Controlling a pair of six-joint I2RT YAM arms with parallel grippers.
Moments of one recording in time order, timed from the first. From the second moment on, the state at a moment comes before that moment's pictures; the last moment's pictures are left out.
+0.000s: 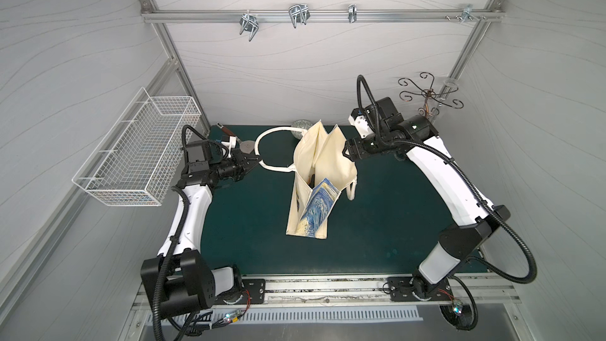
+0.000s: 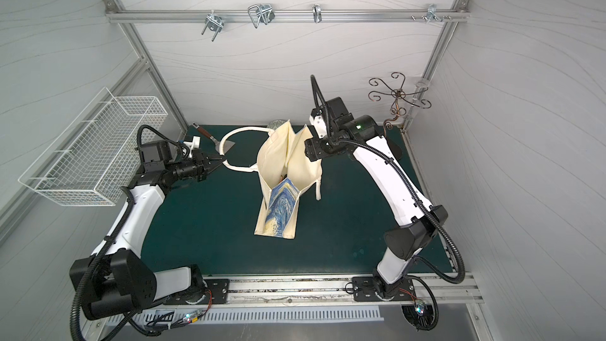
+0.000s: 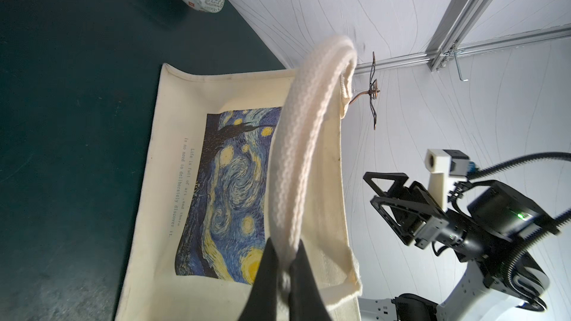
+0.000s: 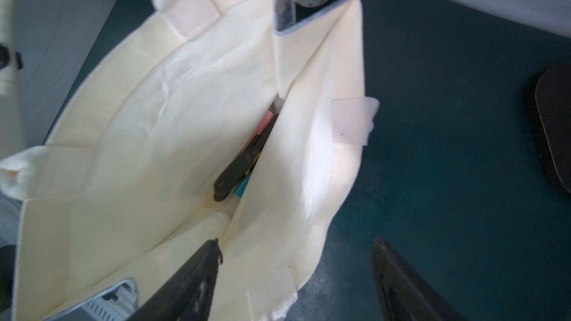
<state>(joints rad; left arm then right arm) 0.22 1.26 1.03 -0.43 1.04 -0.72 0.56 1.66 1.95 -1.24 -0.12 0.13</state>
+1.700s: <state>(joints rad) -0.01 1.30 1.20 -0.18 0.97 -0.98 0.55 1.92 2.22 -1.19 -0.41 0.14</state>
